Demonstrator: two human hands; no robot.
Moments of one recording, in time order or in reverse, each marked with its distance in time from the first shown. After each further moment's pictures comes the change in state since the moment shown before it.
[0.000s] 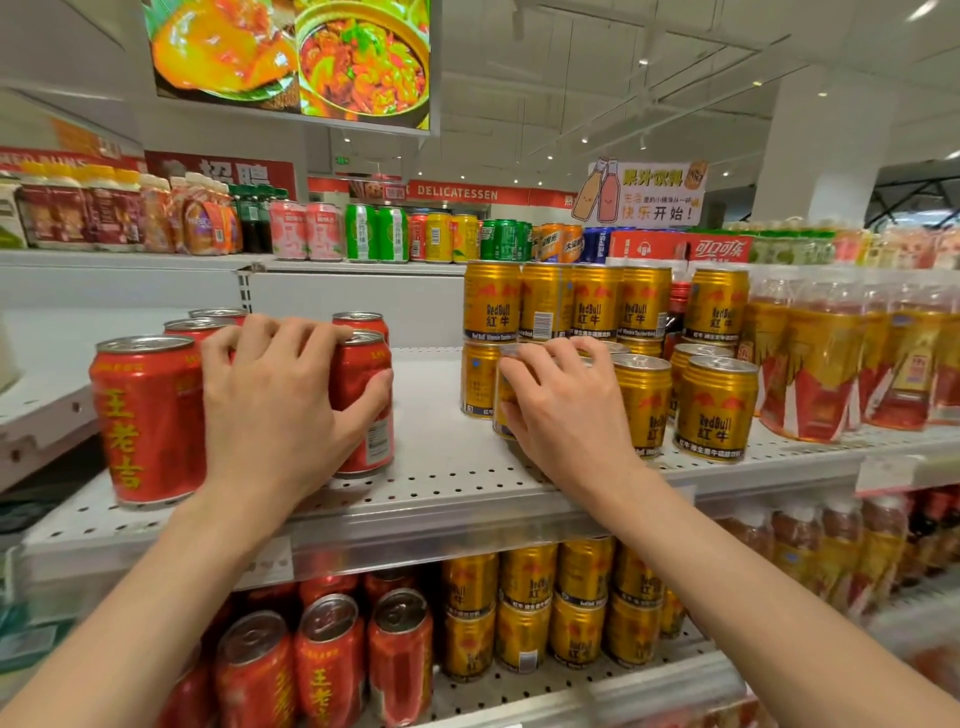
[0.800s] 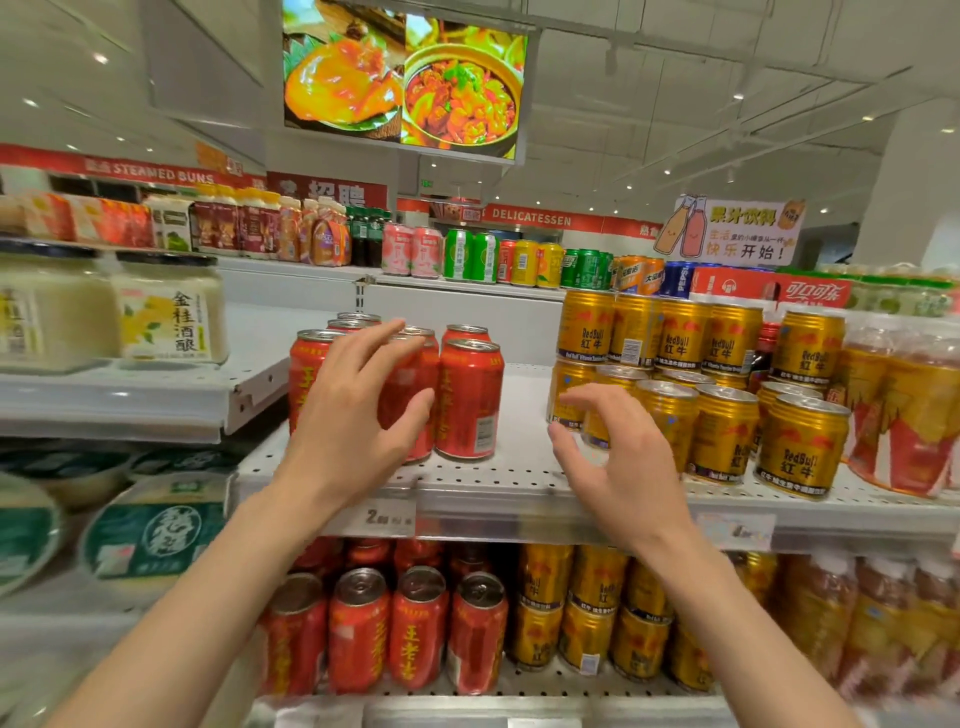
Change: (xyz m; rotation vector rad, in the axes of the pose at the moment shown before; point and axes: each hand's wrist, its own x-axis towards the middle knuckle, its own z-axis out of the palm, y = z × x) left_hand -0.032 -0.050 -0.041 -0.477 -0.039 -0.008; right_hand -0.019 -0.055 -0.049 0.811 0.020 0.274
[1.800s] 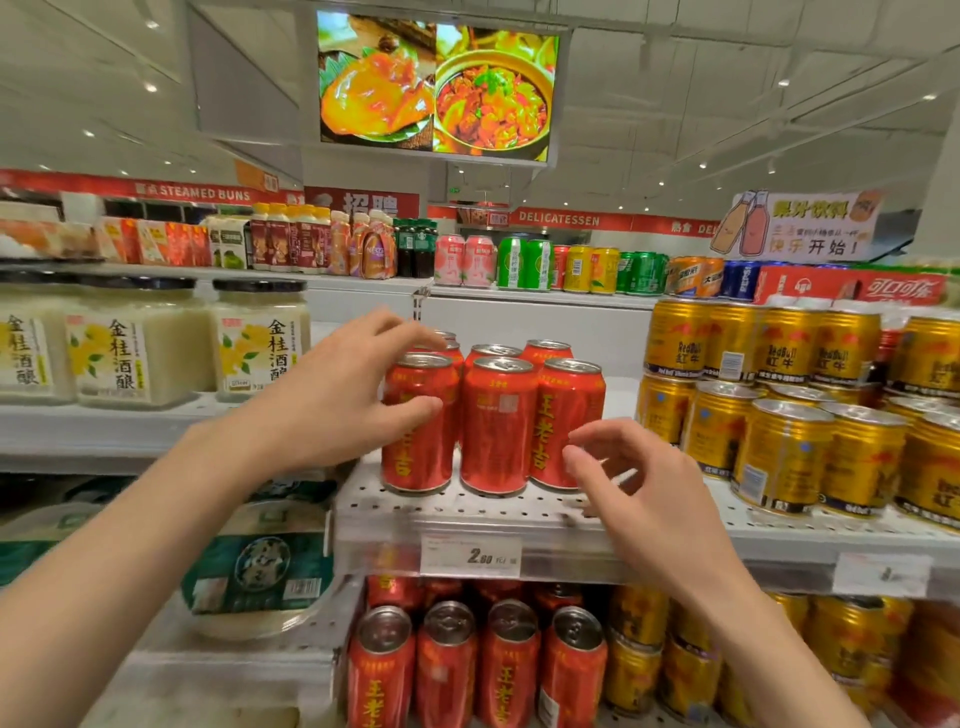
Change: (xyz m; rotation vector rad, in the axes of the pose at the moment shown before) left_hand 0.042 -0.056 -0.090 0.160 -0.425 0.012; right_hand 0.007 -0.068 0.043 0.327 -0.129 0.195
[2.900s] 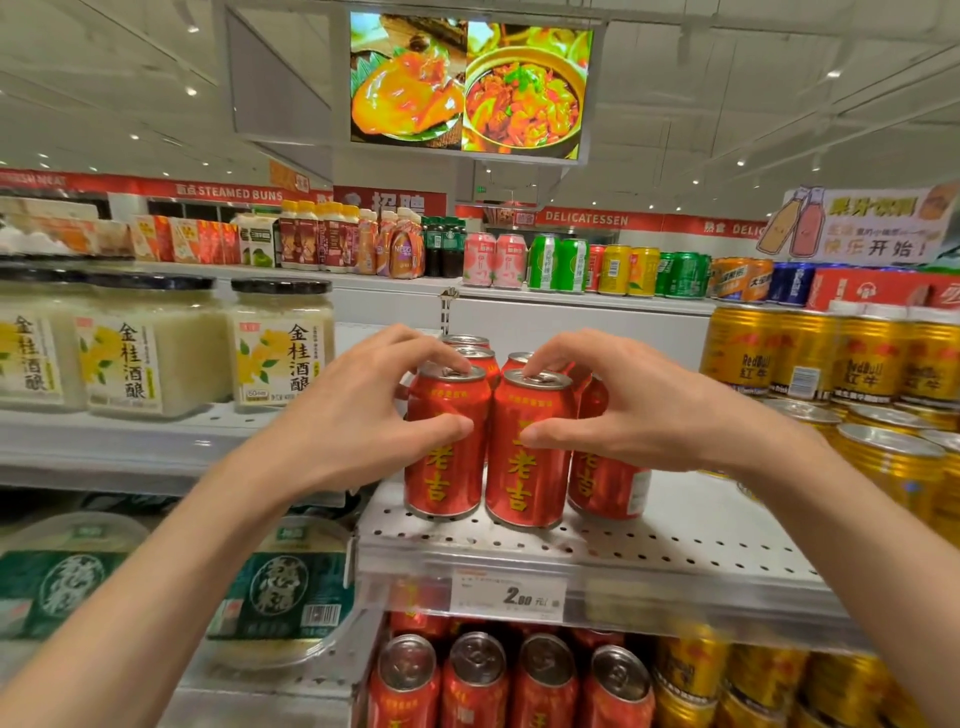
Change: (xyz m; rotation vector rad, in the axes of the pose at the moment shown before) left_hand 0.006 -0.020 0.017 -0.235 0.034 -0.083; right_hand 0.108 -0.044 0.001 -0.407 -0.540 -0.242
